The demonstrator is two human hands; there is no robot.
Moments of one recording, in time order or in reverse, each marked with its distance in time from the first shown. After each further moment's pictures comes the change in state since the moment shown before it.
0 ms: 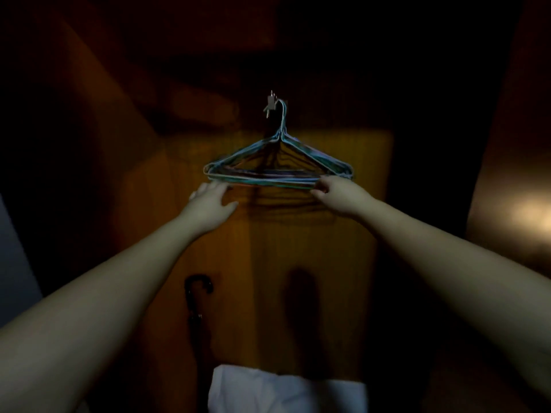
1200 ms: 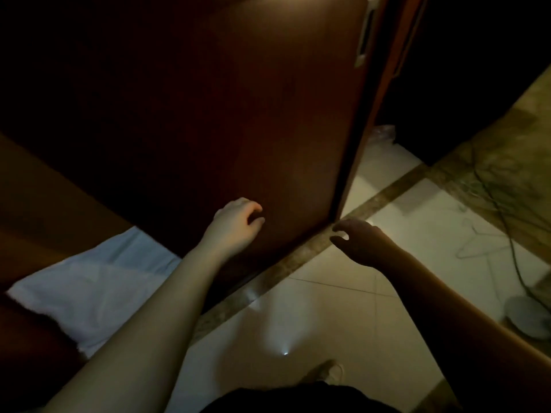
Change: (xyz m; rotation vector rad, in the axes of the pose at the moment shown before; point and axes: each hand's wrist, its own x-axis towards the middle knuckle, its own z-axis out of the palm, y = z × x) left_hand -0.341 0.525 0.351 -0.230 -0.798 0.496; right_hand -0.680 0.383 0.065 0.147 -0.488 0.908
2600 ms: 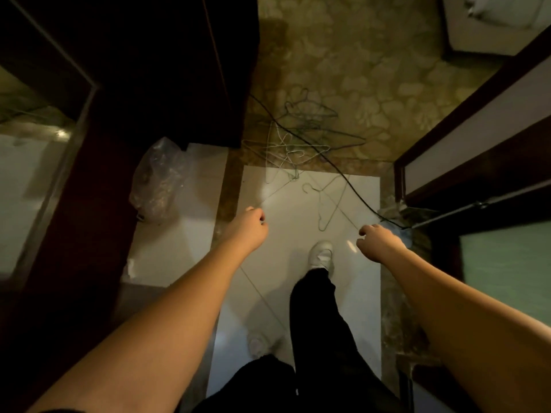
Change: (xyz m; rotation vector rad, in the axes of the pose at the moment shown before) left_hand 0.552 0.543 0.376 0.189 -0.673 0.523; right_hand 0.124 0.674 -0.087 0.472 -0.105 1.100
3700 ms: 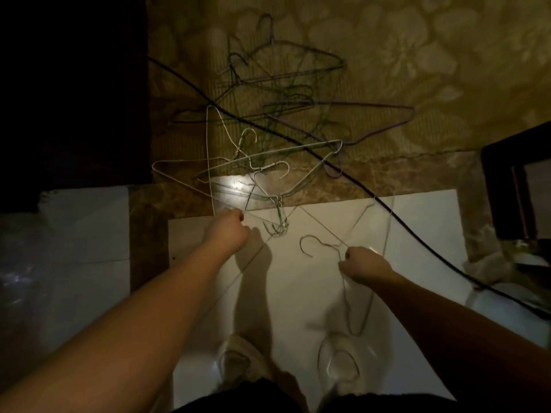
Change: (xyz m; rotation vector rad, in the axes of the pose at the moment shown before) left_hand 0.677 -0.071 0.224 0.102 -0.168 -0.104; right_hand 0.662 0.002 0.148 0.132 -0.181 0.145
